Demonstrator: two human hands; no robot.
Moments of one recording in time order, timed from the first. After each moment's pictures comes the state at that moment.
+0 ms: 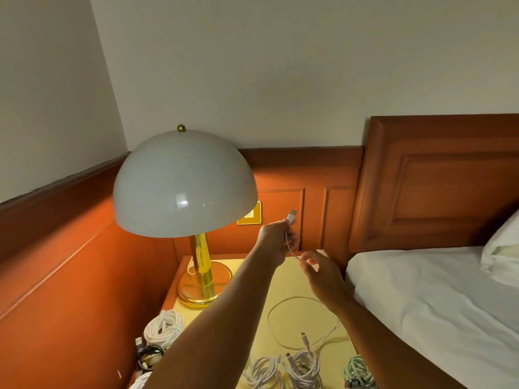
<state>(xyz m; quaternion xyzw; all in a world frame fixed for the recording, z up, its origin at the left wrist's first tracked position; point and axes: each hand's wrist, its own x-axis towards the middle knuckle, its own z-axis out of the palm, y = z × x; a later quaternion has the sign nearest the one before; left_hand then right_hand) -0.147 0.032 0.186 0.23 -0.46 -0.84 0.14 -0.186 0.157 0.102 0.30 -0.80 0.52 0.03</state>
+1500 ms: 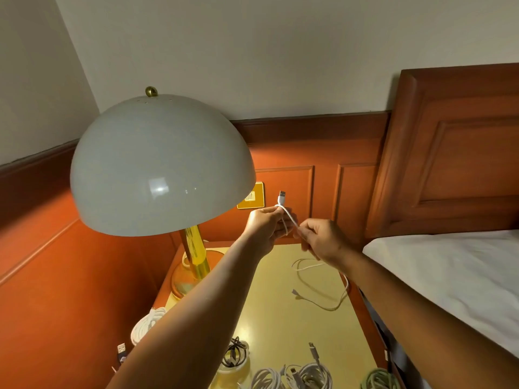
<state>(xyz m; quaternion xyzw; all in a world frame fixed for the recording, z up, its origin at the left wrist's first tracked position) -0.198 -0.016 0.151 0.23 -0.57 -0.77 0.16 -0.253 0.120 0.131 0.37 -0.79 0.47 -0.12</state>
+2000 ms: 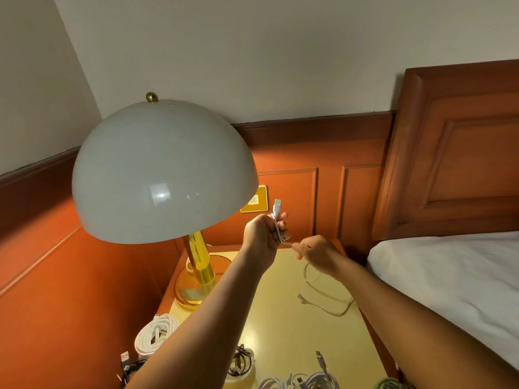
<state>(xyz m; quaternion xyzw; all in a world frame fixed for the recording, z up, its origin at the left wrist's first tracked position) -0.185 -0.017 0.141 0.16 -0.40 -0.88 0.20 -0.283 0.090 0.087 0.31 -0.83 0.41 -0.21</state>
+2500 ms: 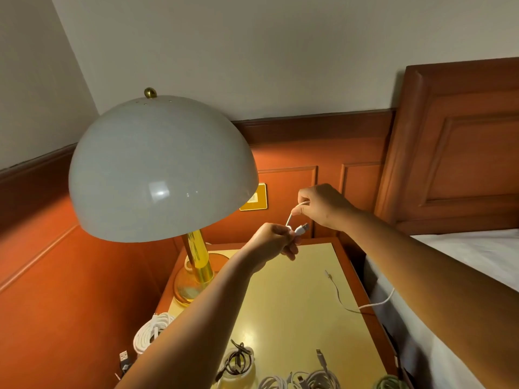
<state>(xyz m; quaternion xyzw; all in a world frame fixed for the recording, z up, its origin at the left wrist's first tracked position) -0.182 -0.025 0.134 0.16 -0.80 -0.57 0.05 -0.304 0.087 0.176 0.46 -0.86 0.22 0.04</state>
